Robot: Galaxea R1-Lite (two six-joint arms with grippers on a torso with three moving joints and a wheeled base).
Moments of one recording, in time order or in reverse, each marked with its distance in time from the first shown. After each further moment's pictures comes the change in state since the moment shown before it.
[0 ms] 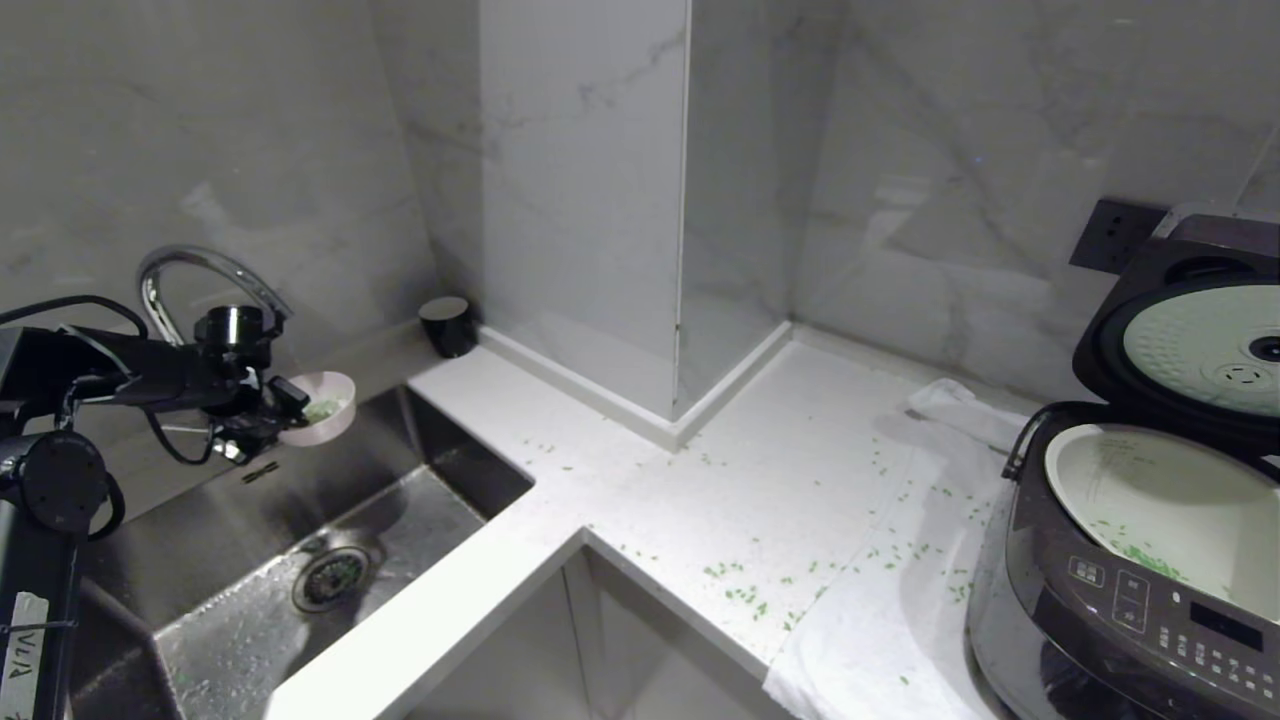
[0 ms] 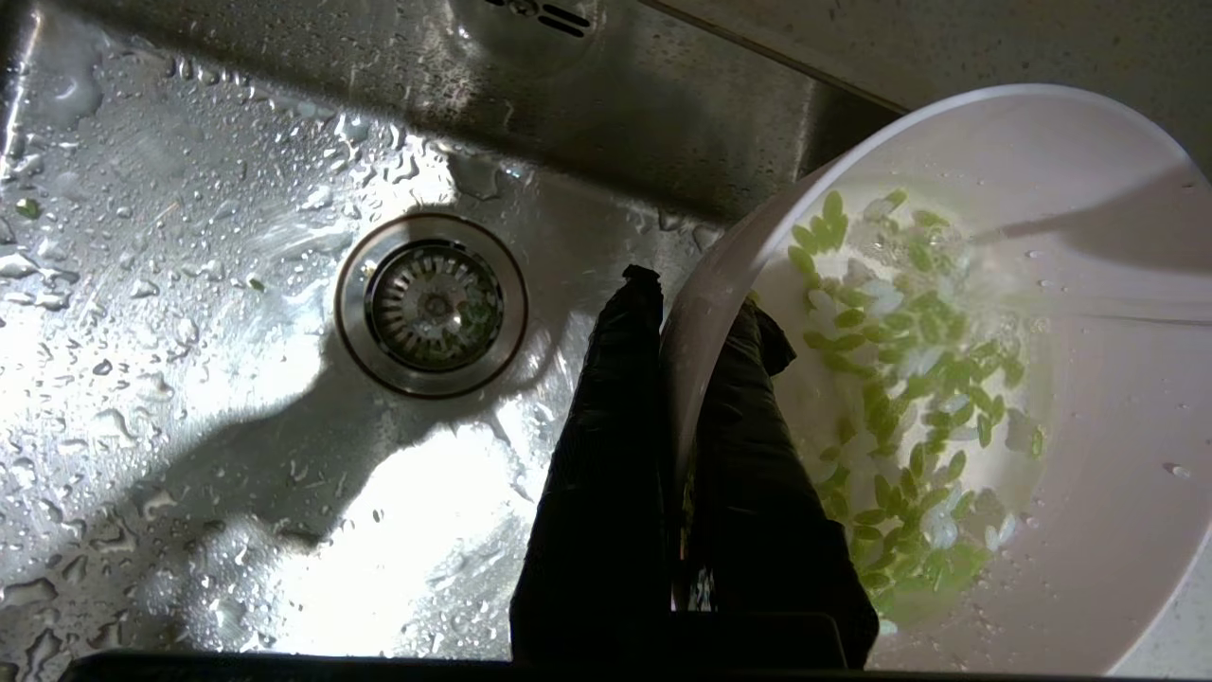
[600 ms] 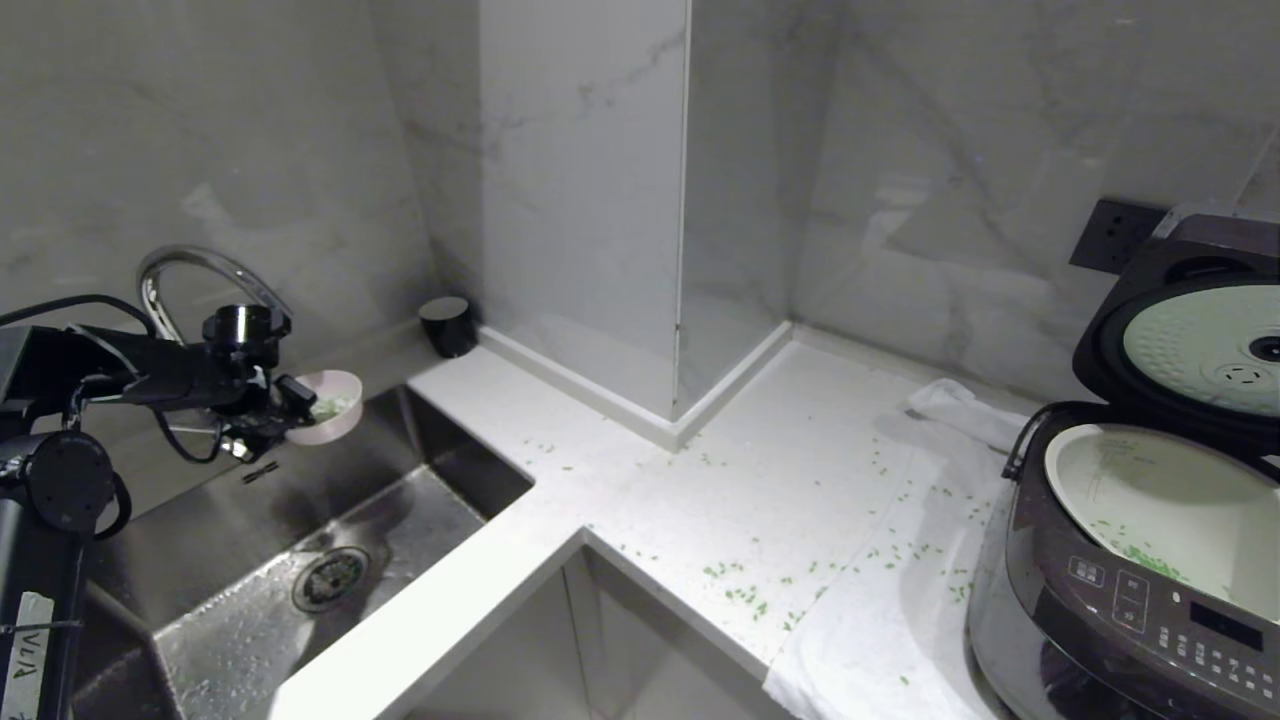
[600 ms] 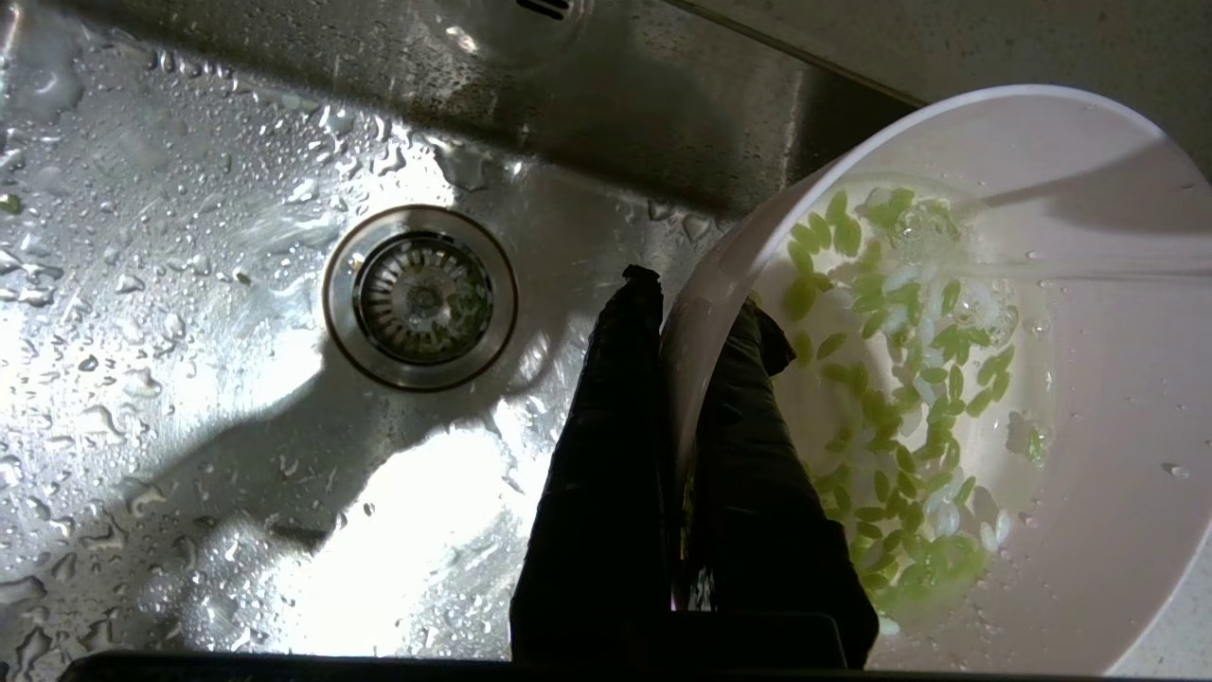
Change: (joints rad) left arm -0.016 0.001 -0.001 -0.002 0.000 0.000; right arm 0.000 0.000 0.000 0.000 0.000 0.000
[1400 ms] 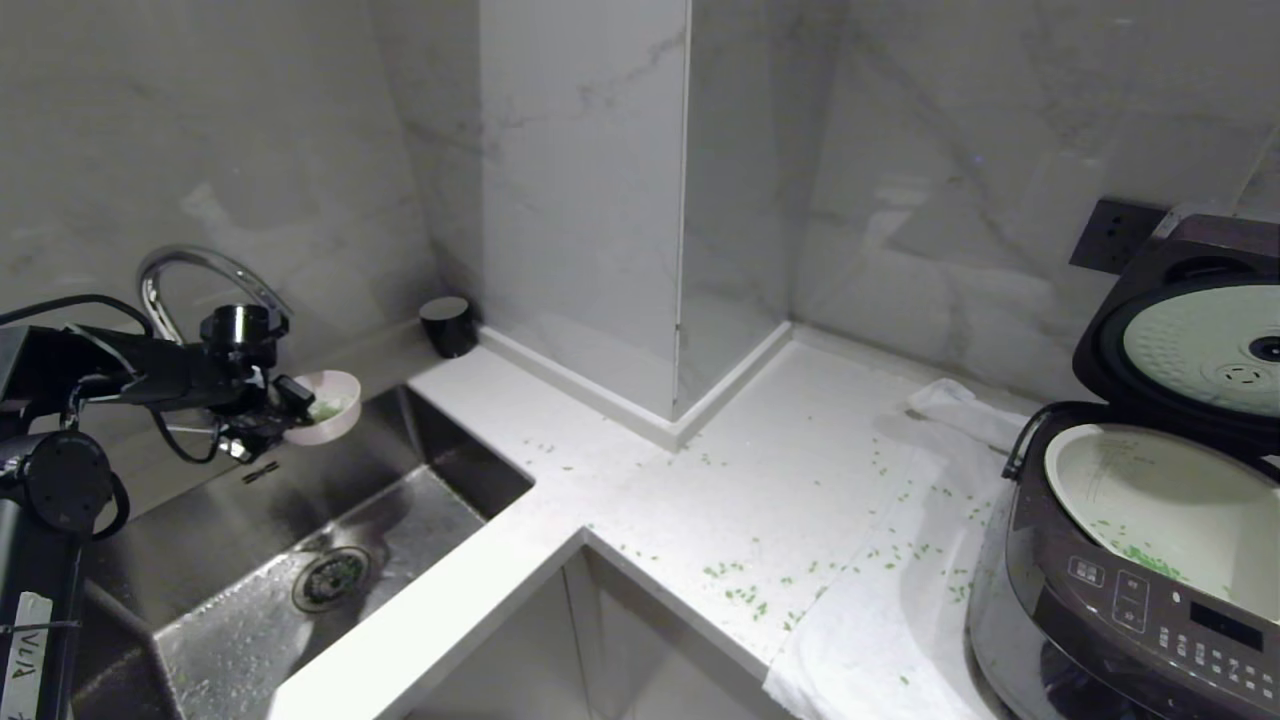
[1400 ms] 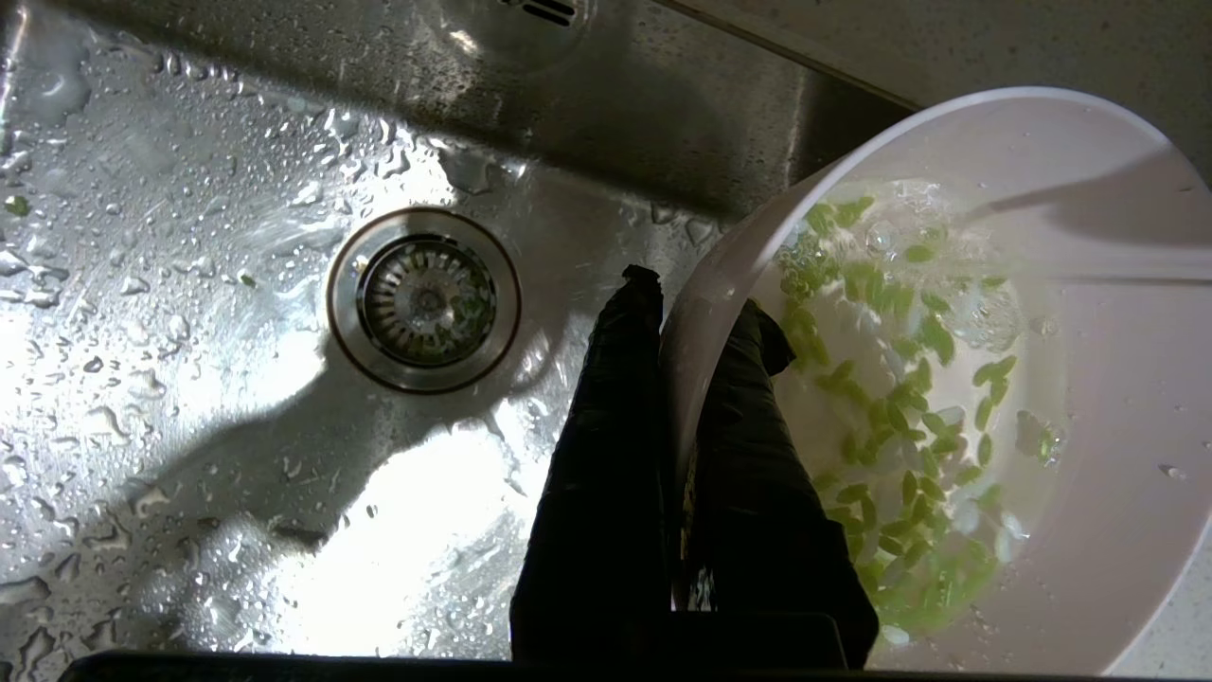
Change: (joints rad) left arm 0.005 -0.001 0.000 0.001 0.000 0.000; right arm 0.000 0.000 0.000 0.000 0.000 0.000
